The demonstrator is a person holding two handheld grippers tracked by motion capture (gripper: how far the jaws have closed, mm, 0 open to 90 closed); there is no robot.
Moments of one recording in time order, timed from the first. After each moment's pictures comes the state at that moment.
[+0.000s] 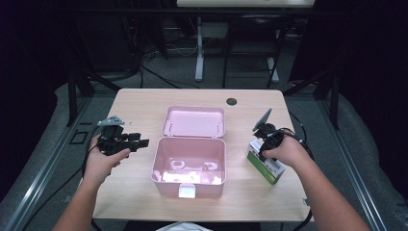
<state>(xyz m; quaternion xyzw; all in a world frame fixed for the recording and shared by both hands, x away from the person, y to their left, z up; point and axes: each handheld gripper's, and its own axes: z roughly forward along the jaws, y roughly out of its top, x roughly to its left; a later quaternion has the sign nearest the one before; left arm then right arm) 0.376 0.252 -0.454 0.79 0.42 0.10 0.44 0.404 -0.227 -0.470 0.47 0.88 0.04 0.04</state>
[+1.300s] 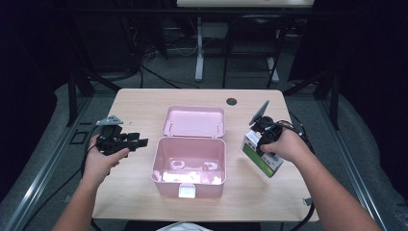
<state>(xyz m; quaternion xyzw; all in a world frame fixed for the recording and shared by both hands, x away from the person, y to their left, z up) 0.376 0.254 -0.453 0.79 0.42 0.10 0.44 0.402 -0.211 -0.433 0.45 0.89 0.05 0.05</state>
